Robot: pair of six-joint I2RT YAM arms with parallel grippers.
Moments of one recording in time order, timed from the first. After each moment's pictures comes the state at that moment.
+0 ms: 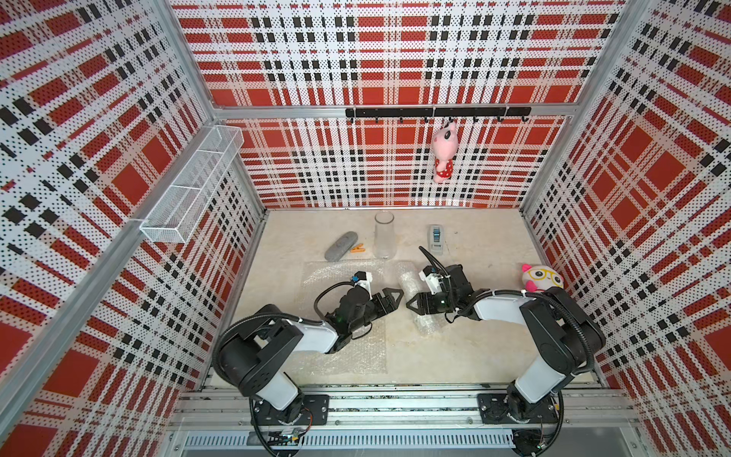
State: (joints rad) left arm -0.73 1.61 0.46 0.79 0.13 -1.06; right arm 0.51 1.67 0.70 0.13 -0.50 0.43
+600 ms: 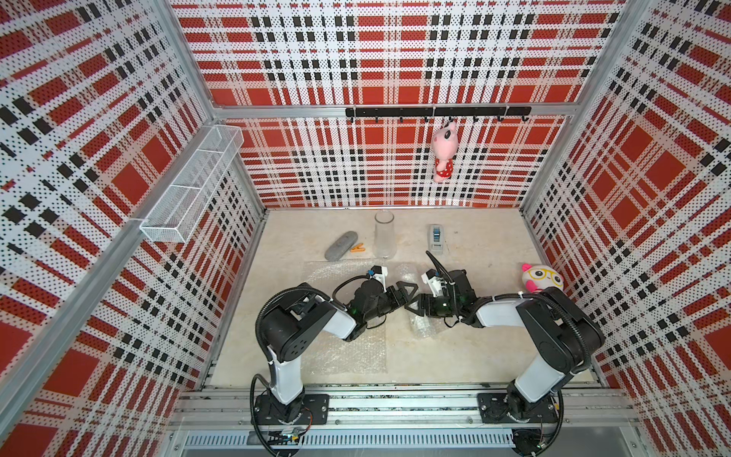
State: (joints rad) left arm -0.73 1.86 0.62 0.95 0.23 -1.12; right arm 0.50 1.68 0.61 0.33 -0.60 0.61
